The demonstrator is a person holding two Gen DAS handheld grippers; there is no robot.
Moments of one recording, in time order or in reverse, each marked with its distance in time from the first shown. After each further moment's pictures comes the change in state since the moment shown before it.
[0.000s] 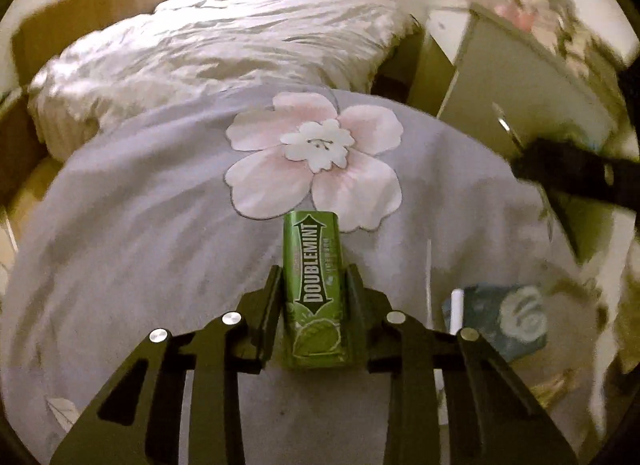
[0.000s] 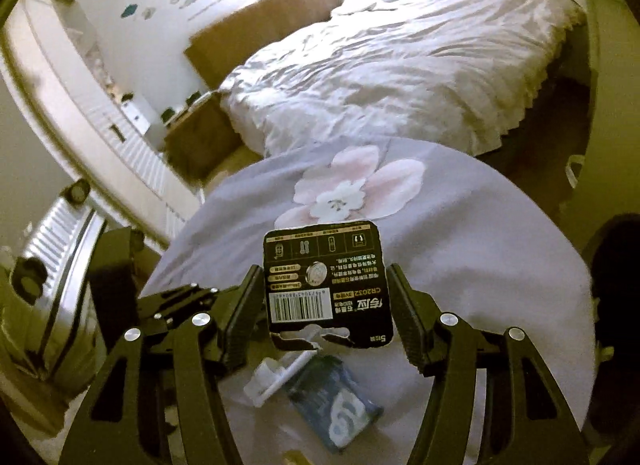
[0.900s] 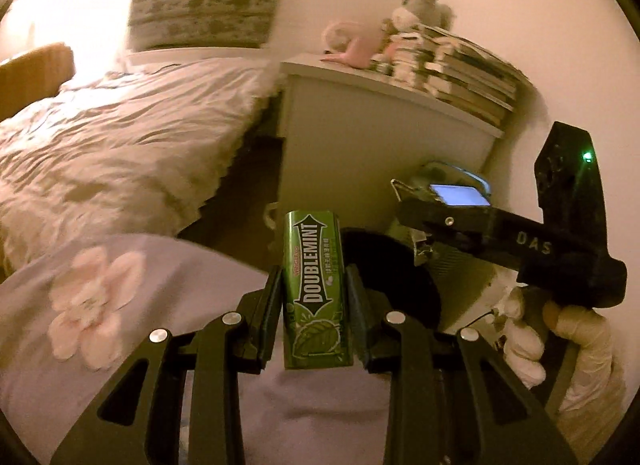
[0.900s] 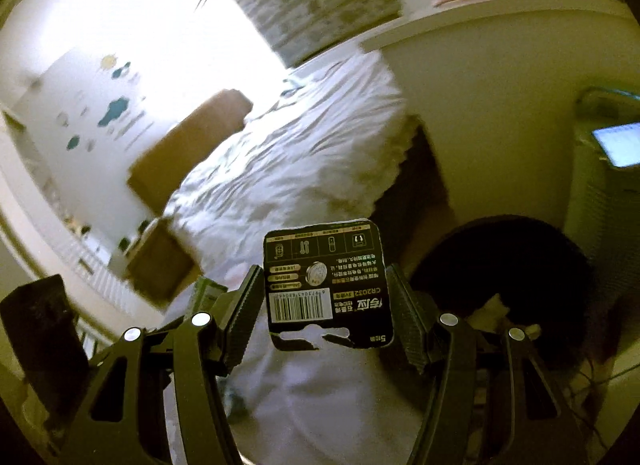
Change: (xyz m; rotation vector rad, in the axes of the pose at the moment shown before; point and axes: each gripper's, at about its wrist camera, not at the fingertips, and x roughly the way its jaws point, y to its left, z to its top) left arm -0.049 -0.218 0.065 0.240 -0.193 -0.299; right arm -0.188 -0.155 -0.032 0.306 -0.364 -0.168
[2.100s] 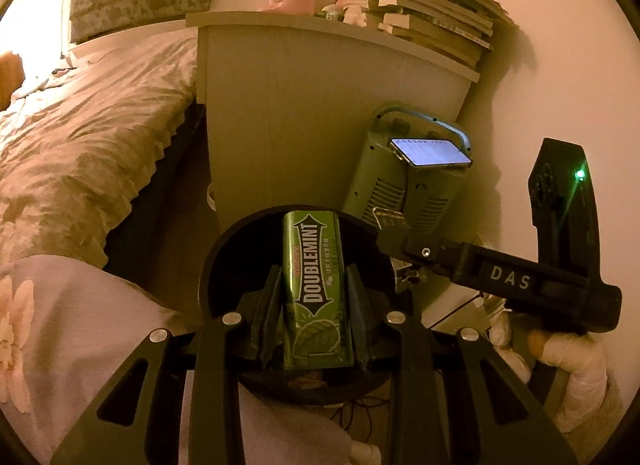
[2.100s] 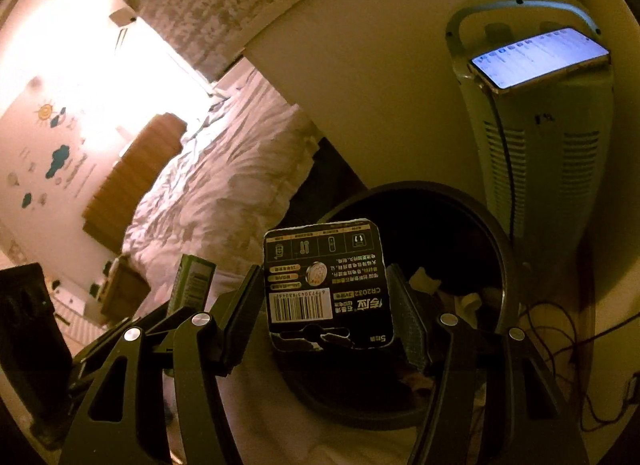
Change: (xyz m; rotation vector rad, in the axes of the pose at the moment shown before) left arm 0.101 -0.067 0.006 0.089 0.136 -0.090; right arm 0.010 -0.118 -0.013 0.192 0.027 -0.131
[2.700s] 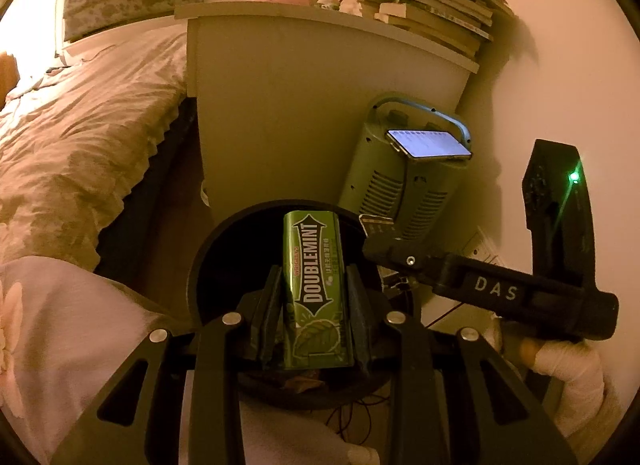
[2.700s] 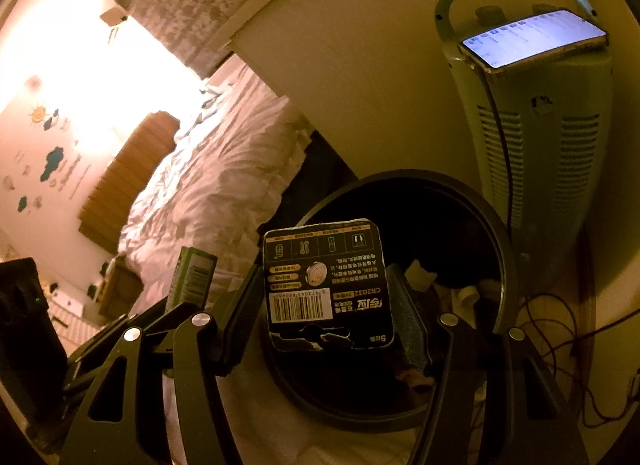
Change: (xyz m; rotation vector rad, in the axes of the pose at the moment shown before) left arm 0.015 -0.006 0.001 0.012 0.023 -0.008; right arm 0.012 -0.005 -0.003 0.022 0.019 -0.014
